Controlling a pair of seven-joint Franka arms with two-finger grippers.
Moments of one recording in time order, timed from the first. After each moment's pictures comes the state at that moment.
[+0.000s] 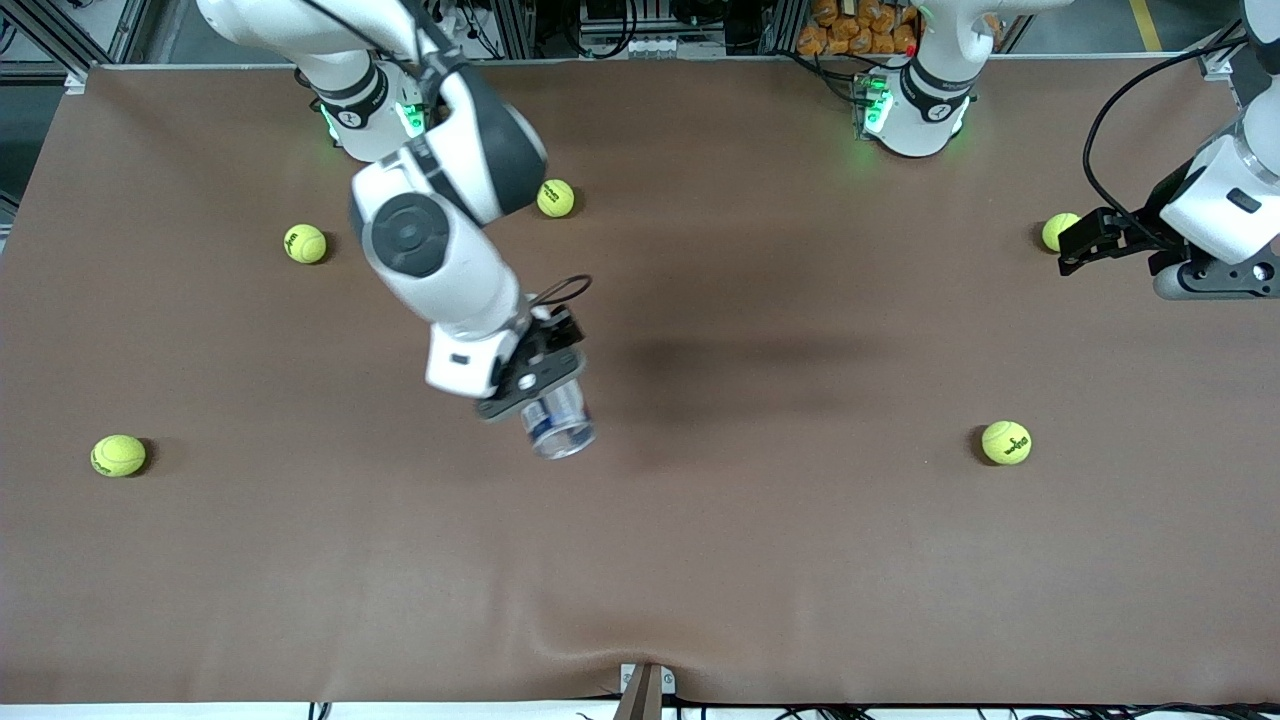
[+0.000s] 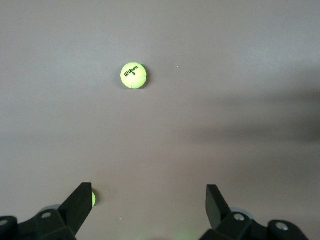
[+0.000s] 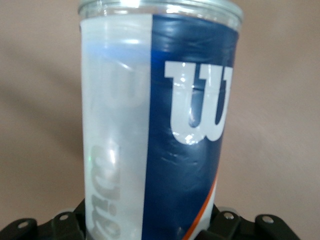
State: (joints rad) left arm -0.03 -0.01 -0.05 -1.63 0.03 1.57 -0.07; right arm 0.62 0.48 -0.04 -1.43 0.16 1.98 -0.08
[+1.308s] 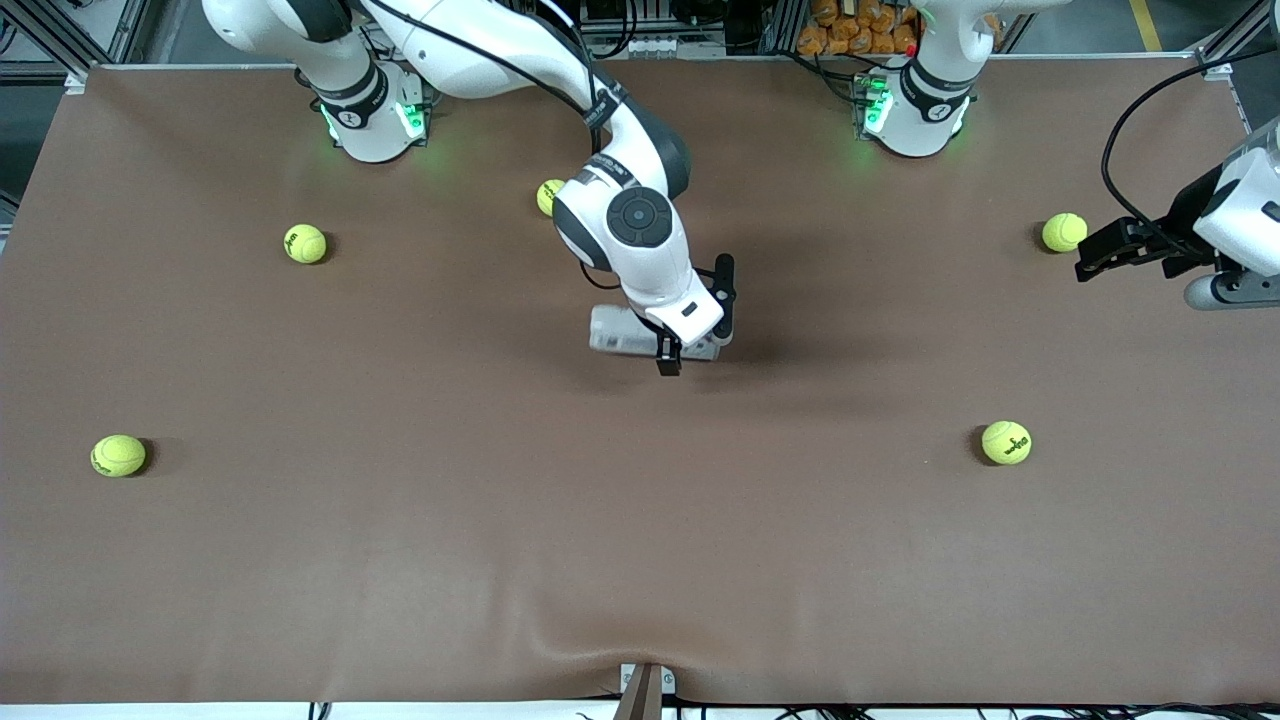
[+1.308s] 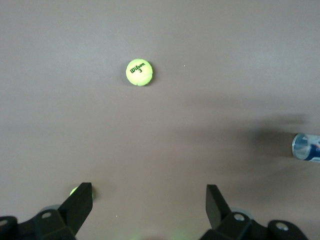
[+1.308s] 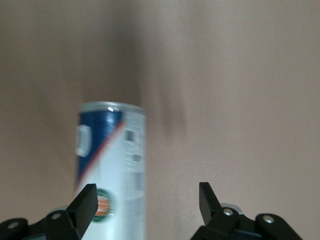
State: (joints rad) left arm 0.00 0.01 -0.05 -1.64 0.00 1.57 -0.08; right arm 0.86 0.75 -0.05 -1.37 0.14 2.23 -0.75
